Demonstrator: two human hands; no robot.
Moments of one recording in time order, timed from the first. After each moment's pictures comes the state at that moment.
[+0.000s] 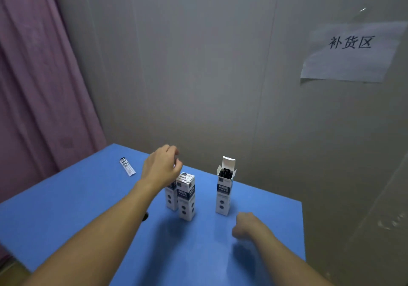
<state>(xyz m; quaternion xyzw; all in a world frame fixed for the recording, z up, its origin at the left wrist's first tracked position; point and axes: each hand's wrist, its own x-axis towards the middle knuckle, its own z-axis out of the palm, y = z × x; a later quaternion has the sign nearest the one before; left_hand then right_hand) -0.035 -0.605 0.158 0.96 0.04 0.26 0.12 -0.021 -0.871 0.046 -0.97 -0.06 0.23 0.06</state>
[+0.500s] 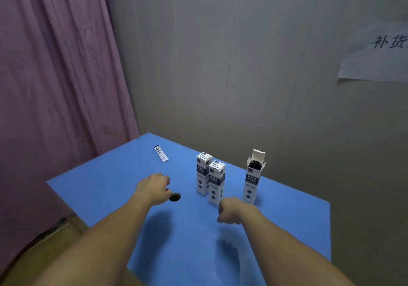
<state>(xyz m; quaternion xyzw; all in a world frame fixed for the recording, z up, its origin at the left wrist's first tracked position) -0.142 -0.511 0.095 0.99 0.16 0.00 0.03 -0.071 -0.769 0.080 -0.94 -0.24 0.25 0.04</state>
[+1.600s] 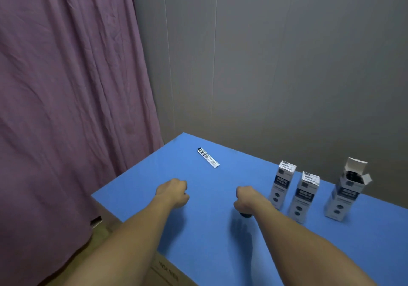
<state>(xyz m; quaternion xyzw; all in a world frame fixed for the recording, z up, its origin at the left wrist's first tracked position) -0.128 -0.266 0.061 0.99 0.13 -0.07 0.05 -0.053 -0.506 0.065 -0.97 -0.17 0.19 0.03</state>
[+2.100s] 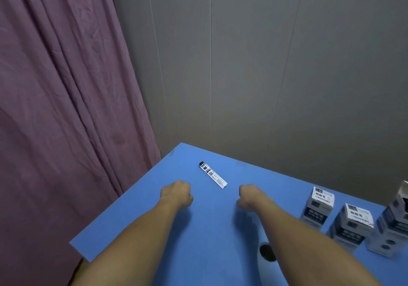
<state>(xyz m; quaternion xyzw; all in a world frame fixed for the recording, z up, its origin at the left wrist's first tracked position) 0.019 -0.205 0.049 0.98 0.14 -0.12 0.01 0.084 -0.437 0.046 -0.97 -0.14 0.20 0.05</state>
